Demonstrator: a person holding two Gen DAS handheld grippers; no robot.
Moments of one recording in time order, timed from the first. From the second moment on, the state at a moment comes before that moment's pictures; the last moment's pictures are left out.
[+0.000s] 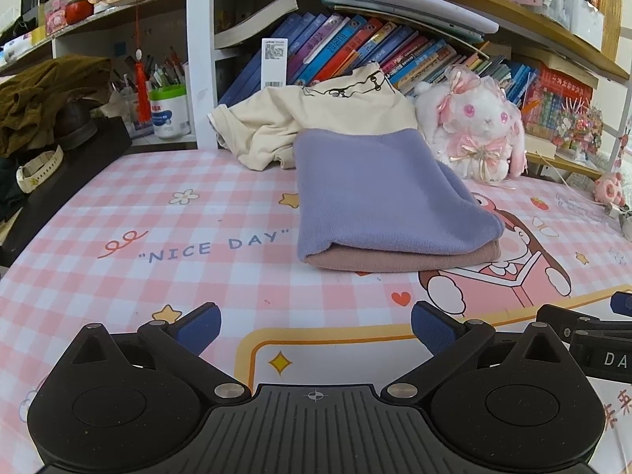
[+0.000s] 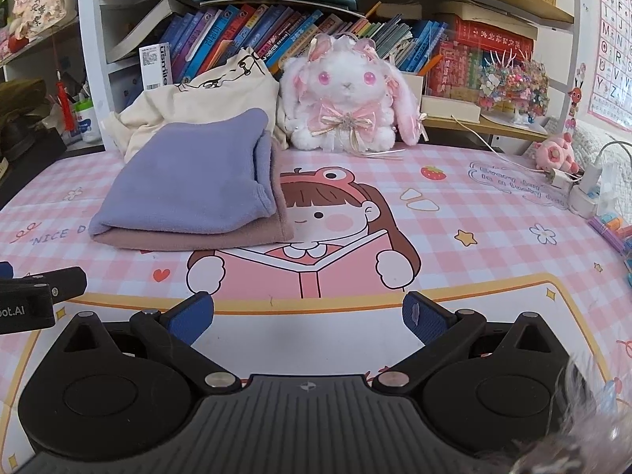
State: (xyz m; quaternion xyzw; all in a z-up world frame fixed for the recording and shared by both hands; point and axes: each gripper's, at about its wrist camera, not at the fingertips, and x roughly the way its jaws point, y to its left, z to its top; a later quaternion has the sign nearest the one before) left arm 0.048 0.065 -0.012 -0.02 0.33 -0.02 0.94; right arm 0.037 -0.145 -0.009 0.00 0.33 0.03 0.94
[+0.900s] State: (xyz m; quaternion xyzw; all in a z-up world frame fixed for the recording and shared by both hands) left arm 0.046 0.065 -0.013 -0.02 0.33 -0.02 0.94; right arm 0.038 -0.143 -0.009 0.00 0.33 0.03 0.94
